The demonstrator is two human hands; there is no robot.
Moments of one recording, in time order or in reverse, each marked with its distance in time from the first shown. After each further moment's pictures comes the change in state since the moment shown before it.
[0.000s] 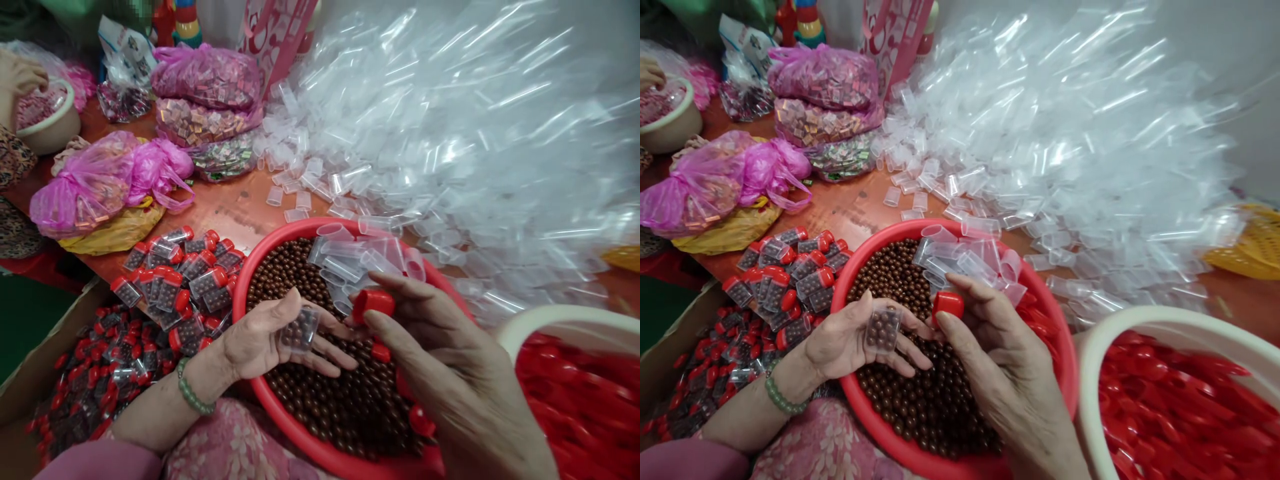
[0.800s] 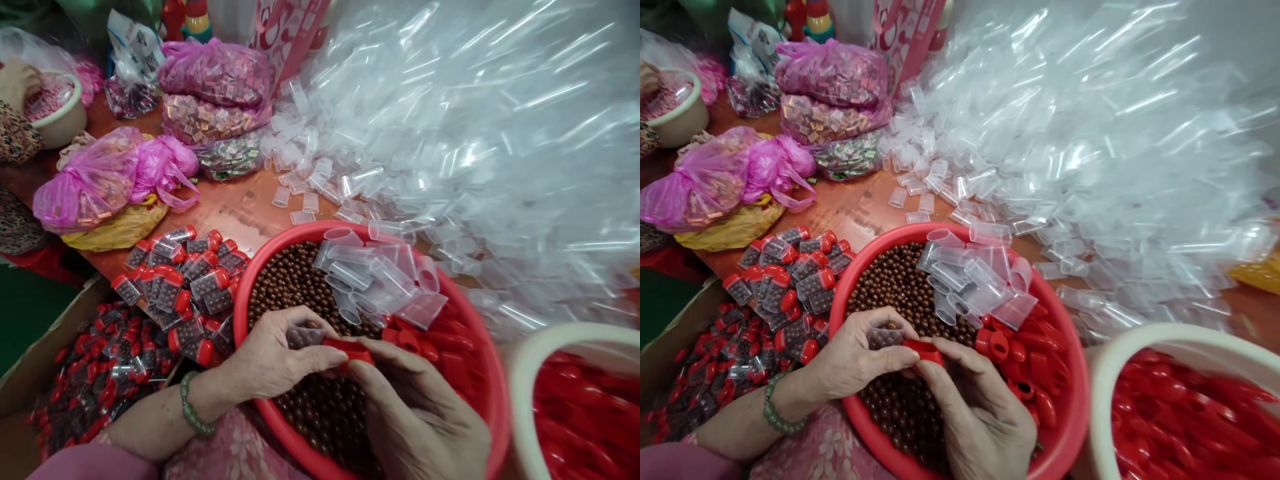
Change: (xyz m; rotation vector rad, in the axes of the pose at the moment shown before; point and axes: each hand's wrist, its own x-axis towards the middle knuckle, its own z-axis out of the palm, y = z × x) left_hand 0.001 -0.006 0.023 0.477 0.378 0.079; right_hand -0.046 0.024 0.023 0.117 0.238 0.111
